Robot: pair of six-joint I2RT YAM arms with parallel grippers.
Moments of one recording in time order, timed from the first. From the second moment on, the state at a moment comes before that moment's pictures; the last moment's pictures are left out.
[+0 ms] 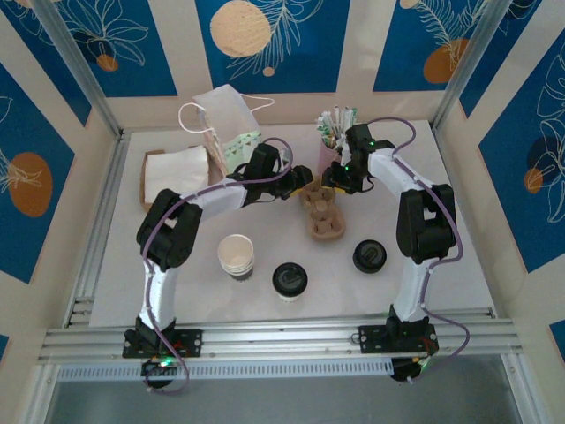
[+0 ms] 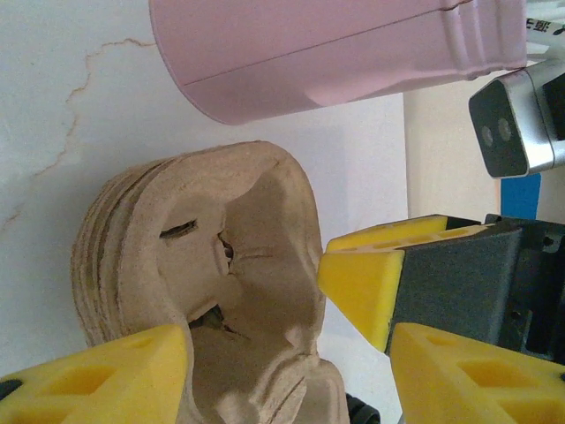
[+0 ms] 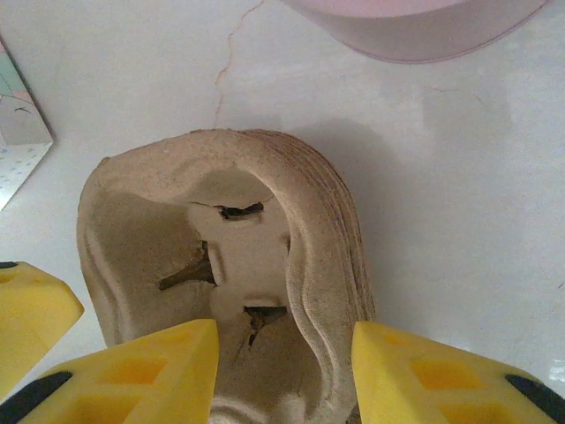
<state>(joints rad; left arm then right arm) -0.60 2.07 1.46 0.03 0.50 -0.97 0.20 1.95 1.55 -0.83 -0.34 0.38</state>
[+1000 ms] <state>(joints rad) -0.60 2.07 1.44 0.03 0.49 -0.97 0.19 1.95 1.54 -0.82 -0.39 0.39</state>
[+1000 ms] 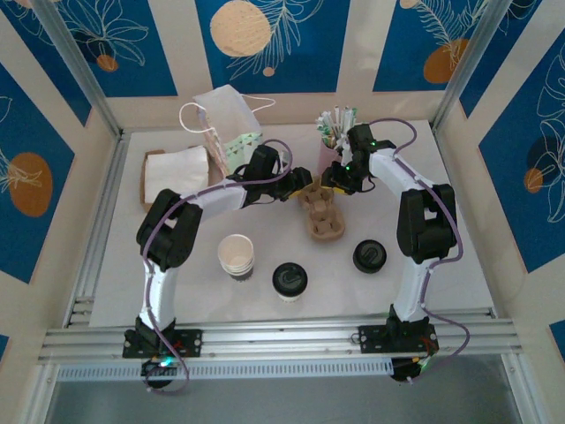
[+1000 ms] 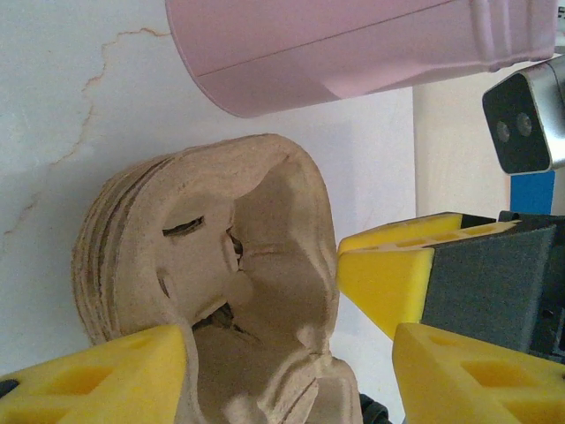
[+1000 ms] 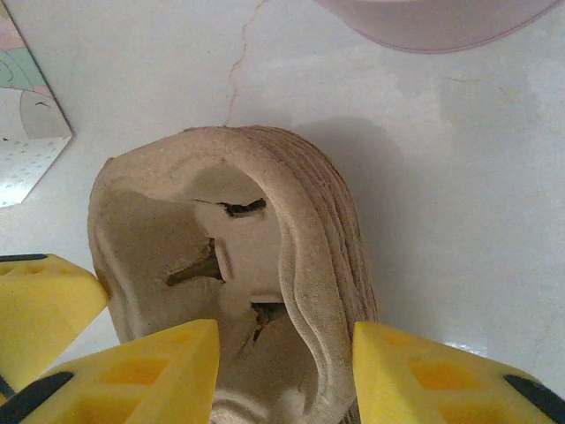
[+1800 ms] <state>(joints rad) -0.59 2.04 1.41 0.01 0.48 -0.96 0.18 1.95 1.53 -0.80 -0.45 0.40</state>
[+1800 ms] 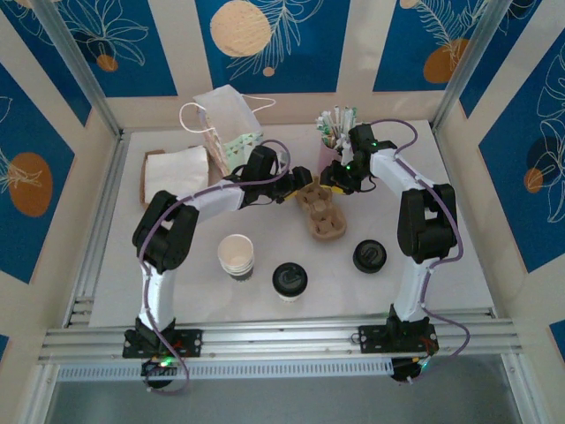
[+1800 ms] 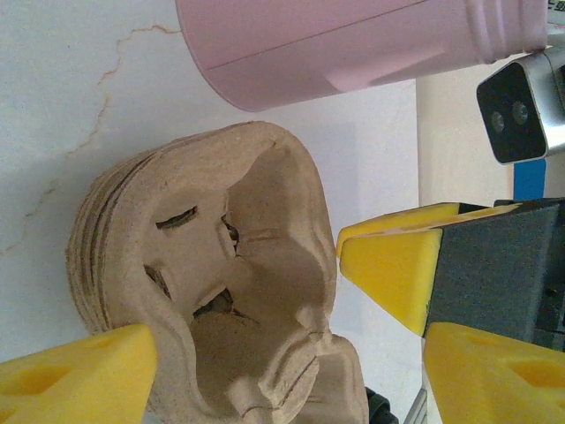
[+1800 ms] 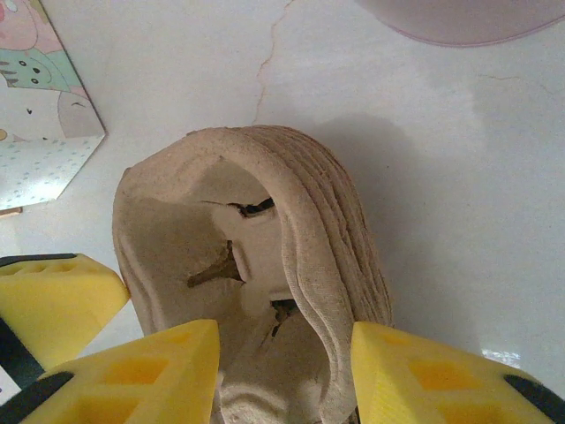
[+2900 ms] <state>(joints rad) -0.59 2.01 1.40 -0.02 0.48 -0.96 0.18 1.97 1.53 -0.80 -0.45 0.40</state>
